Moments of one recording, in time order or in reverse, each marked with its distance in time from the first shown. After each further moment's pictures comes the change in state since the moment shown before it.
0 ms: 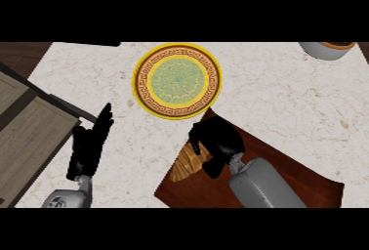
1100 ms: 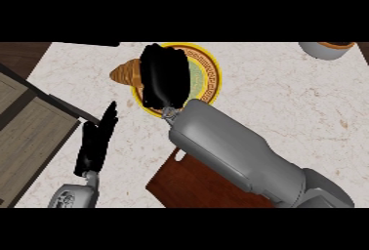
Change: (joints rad) left arm -0.036 -0.022 -0.007 0.046 -0.028 0.024 0.002; right arm -0.723 0.050 0.213 0.367 -0.171 -0.702 0.705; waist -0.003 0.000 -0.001
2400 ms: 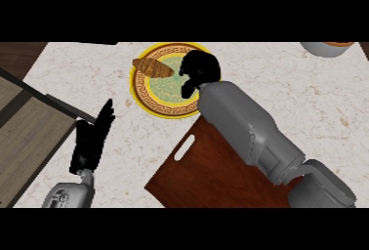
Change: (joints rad) left arm -0.010 0.015 0.027 0.000 0.019 -0.029 -0.011; right arm -0.097 0.001 -0.091 0.624 -0.450 0.155 -0.404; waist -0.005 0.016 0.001
